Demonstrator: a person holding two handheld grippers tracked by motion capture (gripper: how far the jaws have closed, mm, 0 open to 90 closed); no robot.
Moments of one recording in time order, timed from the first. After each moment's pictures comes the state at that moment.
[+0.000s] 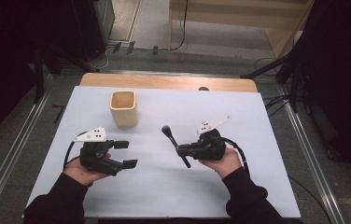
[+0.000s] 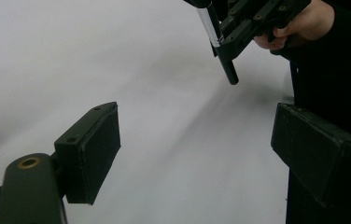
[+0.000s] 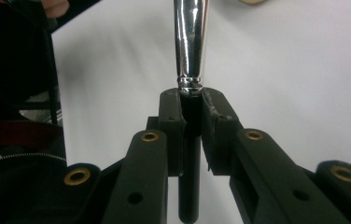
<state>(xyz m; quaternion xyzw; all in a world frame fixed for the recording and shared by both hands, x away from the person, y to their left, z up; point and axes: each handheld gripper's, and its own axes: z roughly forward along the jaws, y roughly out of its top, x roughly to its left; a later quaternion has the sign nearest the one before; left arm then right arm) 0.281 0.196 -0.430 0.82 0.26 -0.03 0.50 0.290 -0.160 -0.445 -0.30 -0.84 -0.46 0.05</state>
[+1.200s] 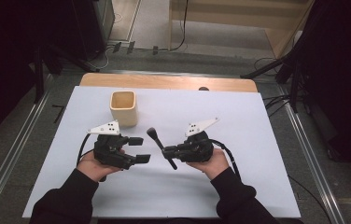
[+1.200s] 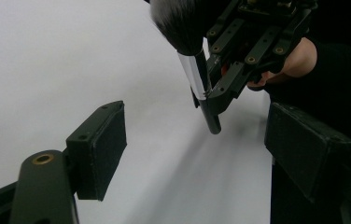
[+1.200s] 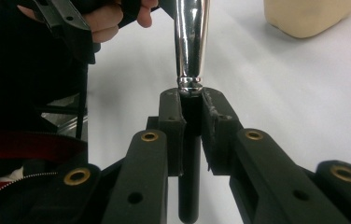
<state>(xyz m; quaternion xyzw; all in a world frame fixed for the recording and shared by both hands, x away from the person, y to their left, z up) 0.294 0.164 -0.425 0.81 0.25 -0.07 0.52 0.288 -0.127 -0.443 -0.26 -0.83 -0.49 0.07</state>
